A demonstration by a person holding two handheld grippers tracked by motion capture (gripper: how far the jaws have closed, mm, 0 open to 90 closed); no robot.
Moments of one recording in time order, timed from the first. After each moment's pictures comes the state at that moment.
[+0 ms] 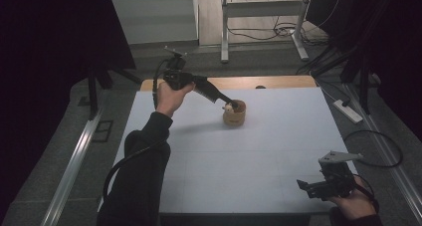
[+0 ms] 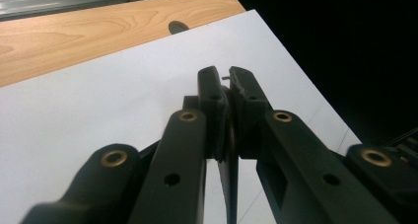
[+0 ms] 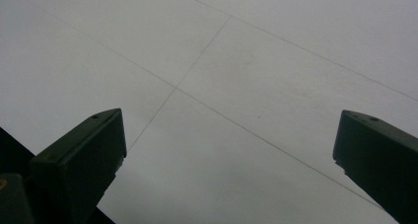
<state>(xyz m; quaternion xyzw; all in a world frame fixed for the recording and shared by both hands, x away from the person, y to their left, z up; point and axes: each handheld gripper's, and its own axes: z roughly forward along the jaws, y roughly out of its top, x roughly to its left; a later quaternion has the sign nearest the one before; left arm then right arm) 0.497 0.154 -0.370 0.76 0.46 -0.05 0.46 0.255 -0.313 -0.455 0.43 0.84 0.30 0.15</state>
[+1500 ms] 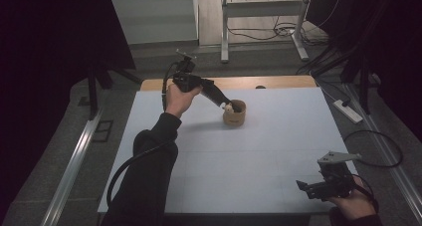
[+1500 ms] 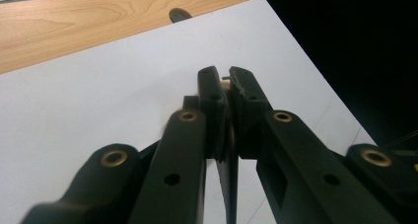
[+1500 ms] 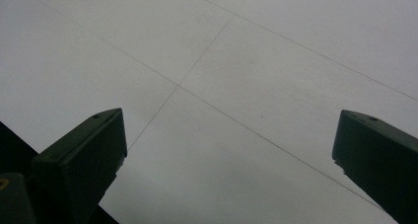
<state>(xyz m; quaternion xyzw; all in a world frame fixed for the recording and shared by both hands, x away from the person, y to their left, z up) 0.506 0.131 -0.384 0.77 0.46 -0.05 0.44 0.255 -0.312 -0.456 0.43 0.84 0.29 0.15</state>
